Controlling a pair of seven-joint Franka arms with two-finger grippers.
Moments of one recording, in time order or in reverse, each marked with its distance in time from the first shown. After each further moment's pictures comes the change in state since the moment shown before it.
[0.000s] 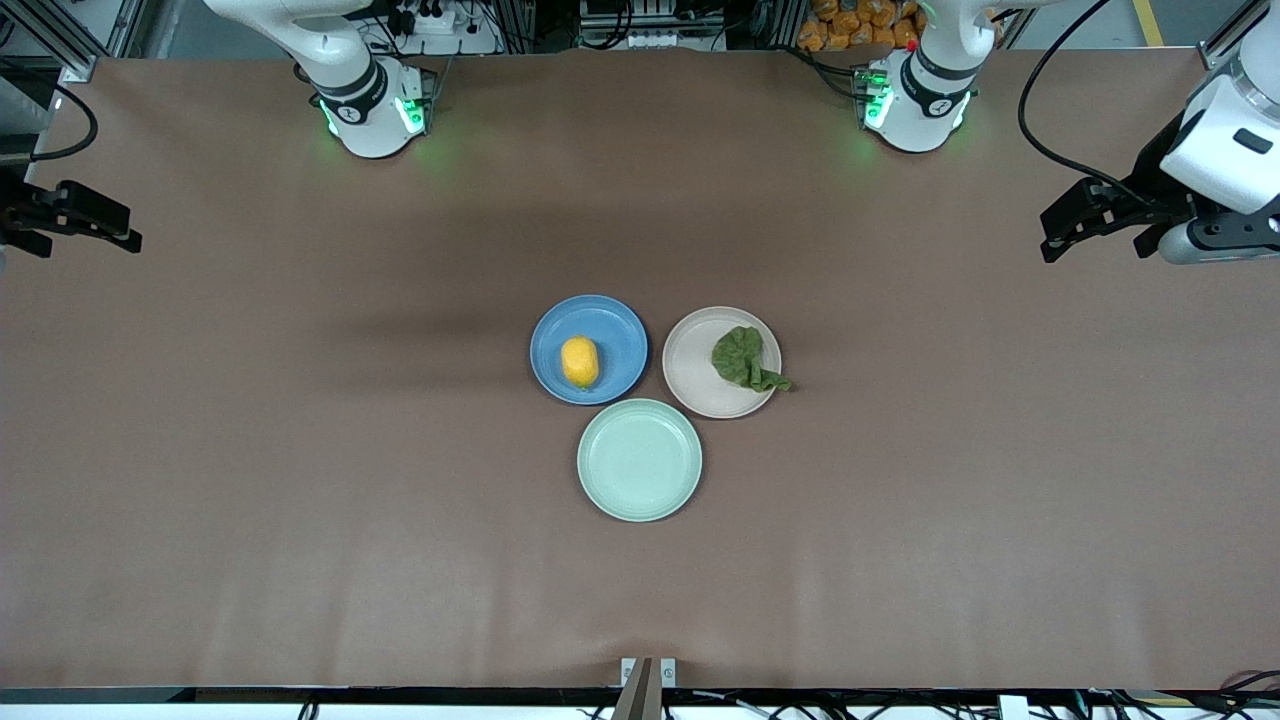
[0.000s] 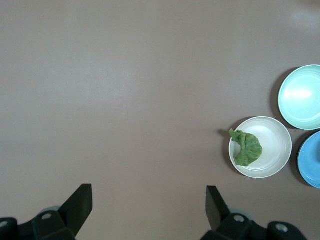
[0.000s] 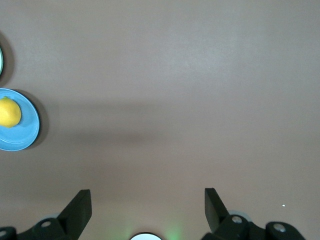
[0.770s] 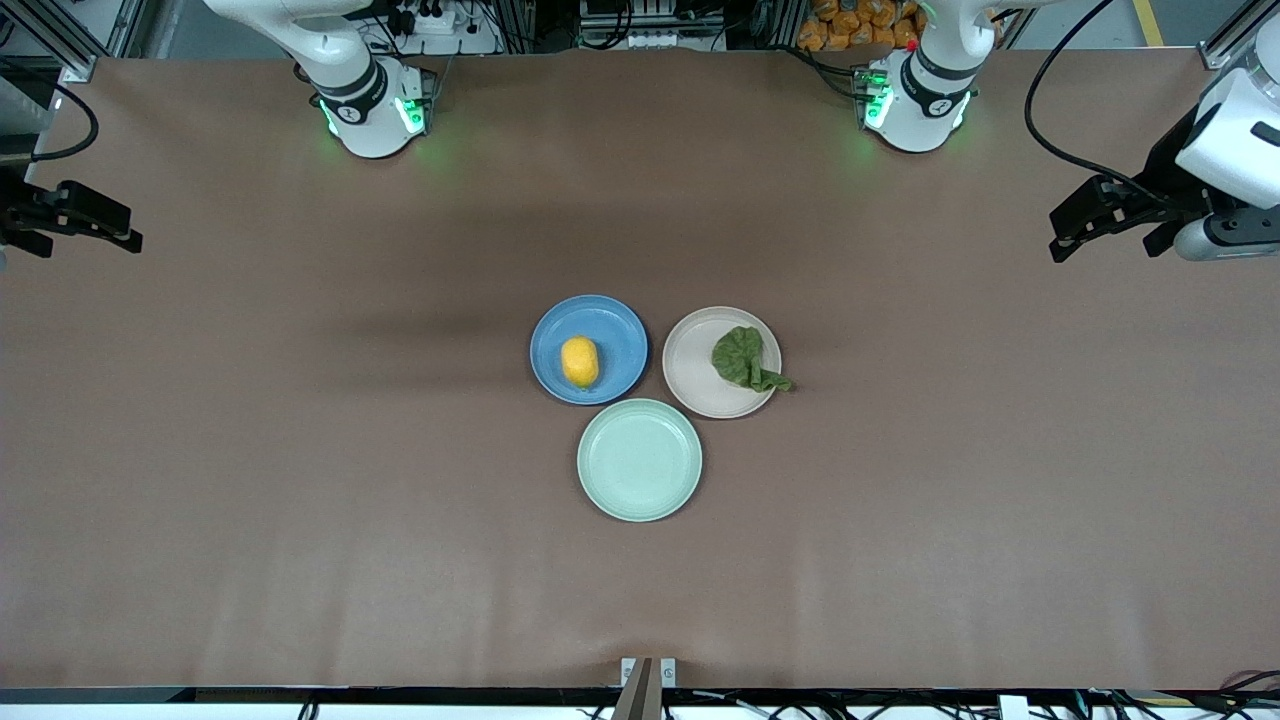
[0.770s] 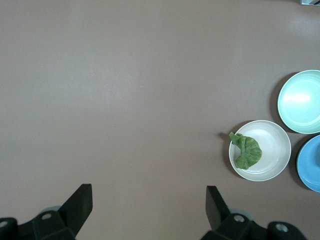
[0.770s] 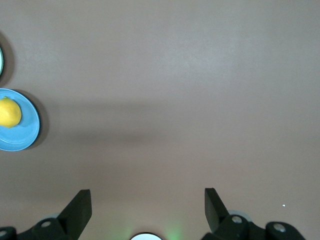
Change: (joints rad) left arm 0.005 0.000 0.003 0.013 0.000 0.000 0.000; right arm 0.000 0.000 0.001 0.000 0.000 0.000 0.002
